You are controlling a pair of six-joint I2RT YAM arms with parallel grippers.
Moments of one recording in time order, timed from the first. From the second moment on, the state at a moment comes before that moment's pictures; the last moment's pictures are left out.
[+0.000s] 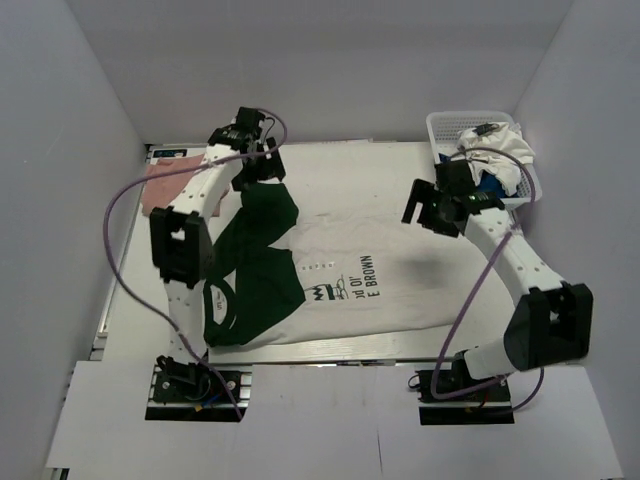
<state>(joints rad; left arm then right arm) -0.28 1.98 1.87 -0.92 -0.08 -0.53 0.24 1.37 1.14 -0.68 0.02 0.46</state>
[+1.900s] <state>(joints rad) -0.17 2.46 2.12 -0.56 -0.02 -0.38 0.21 2.31 1.87 -0.61 0.23 0.35</state>
